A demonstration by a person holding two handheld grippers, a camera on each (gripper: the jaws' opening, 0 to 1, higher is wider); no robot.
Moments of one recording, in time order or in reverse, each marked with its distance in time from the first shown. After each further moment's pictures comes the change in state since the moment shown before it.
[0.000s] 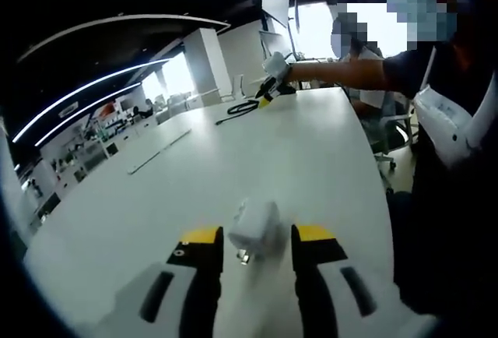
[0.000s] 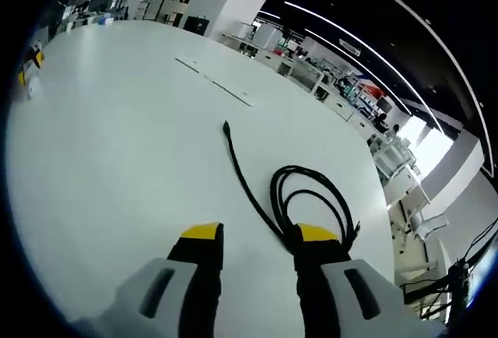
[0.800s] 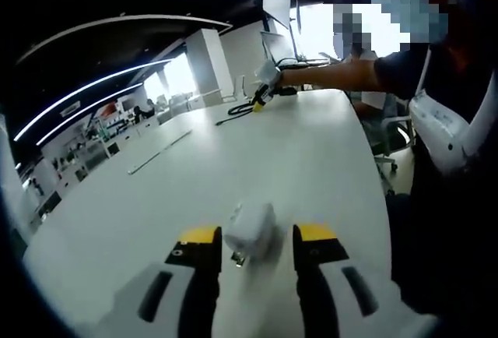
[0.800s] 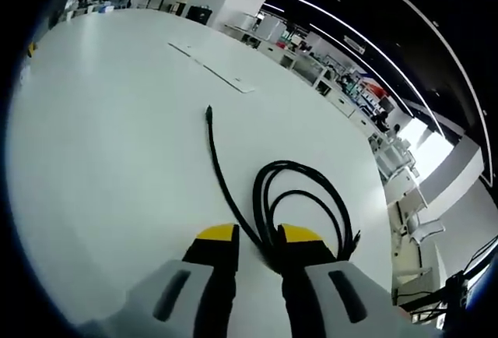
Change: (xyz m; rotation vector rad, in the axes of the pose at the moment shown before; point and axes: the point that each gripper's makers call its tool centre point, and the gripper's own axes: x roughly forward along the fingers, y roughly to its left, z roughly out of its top) left arm 0.001 0.001 0.002 -0.008 -0.004 0.009; right arm 0.030 -0.014 -0.007 -0.047 0.038 -0.002
